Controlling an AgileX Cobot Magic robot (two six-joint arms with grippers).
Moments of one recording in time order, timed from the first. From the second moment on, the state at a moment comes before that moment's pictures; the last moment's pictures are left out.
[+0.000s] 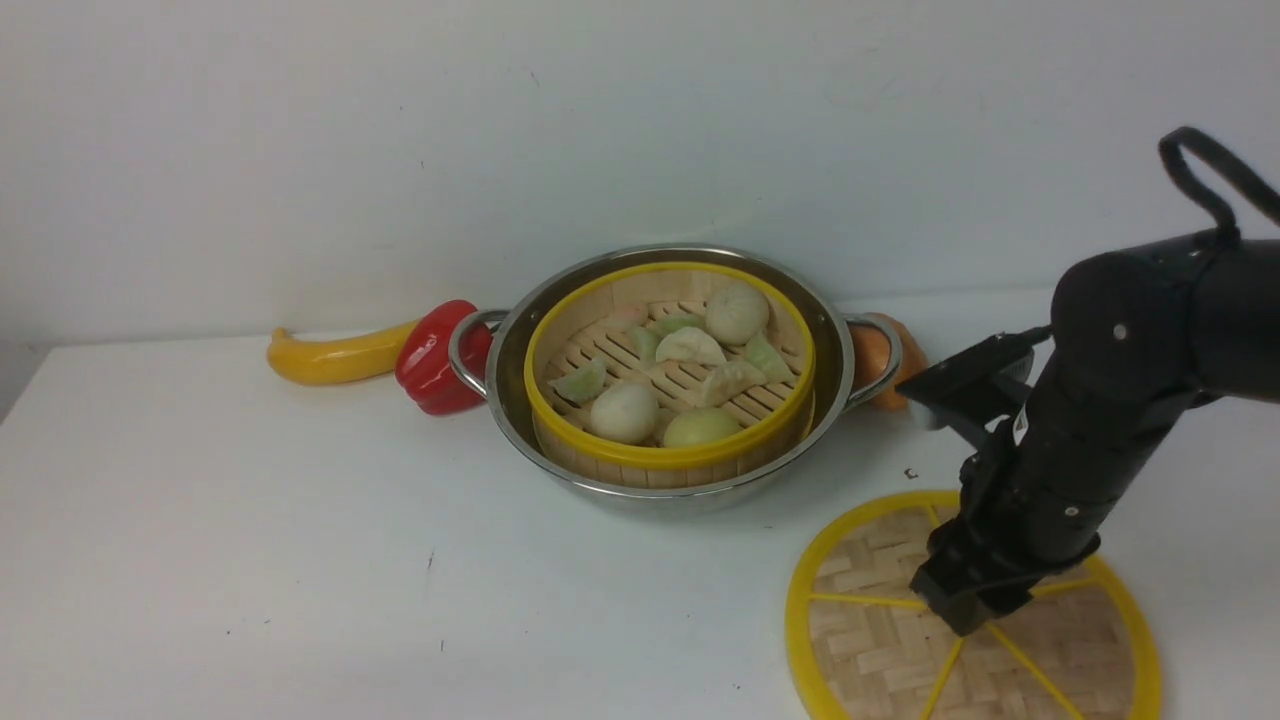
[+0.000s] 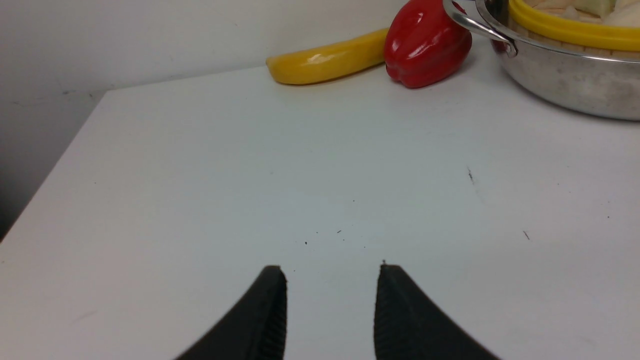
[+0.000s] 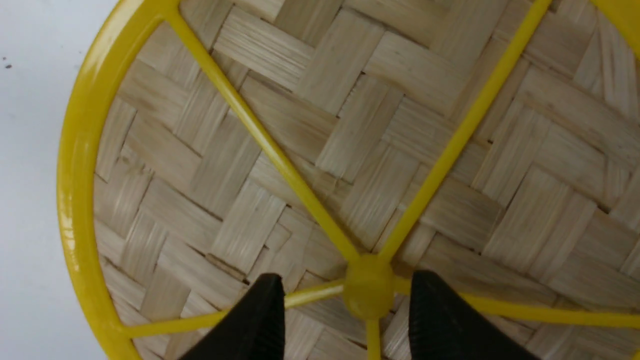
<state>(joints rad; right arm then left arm) 0.41 1.81 -1.15 0.13 1.00 -0.23 0.07 0.00 0.01 -0.07 0.34 0.17</state>
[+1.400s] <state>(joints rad) 0.41 1.75 -1.66 0.10 1.23 -0.25 0.07 0.00 0.01 -0.07 0.34 0.18</state>
